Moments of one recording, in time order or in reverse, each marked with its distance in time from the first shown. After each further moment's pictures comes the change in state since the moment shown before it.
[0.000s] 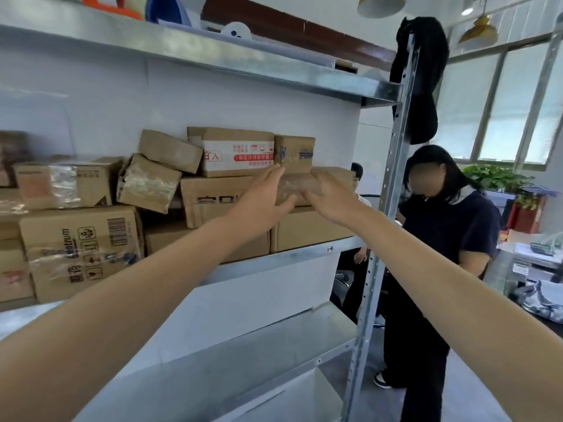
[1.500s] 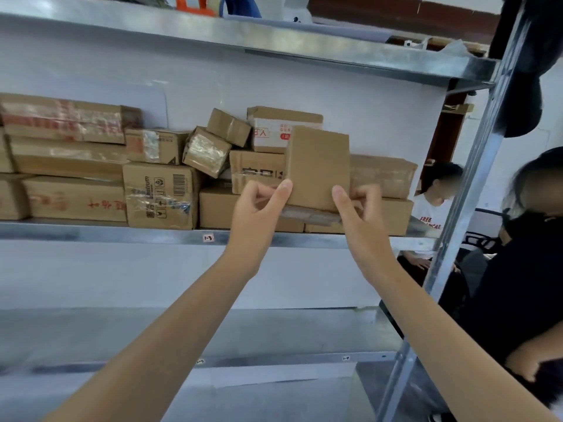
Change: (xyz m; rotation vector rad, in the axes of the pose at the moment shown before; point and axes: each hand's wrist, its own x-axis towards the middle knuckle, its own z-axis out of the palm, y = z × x) left_hand -0.100 0.069 0.026 -0.706 0.654 -0.472; right_hand -0.097 0.015 0.019 0.915 0.101 -0.067
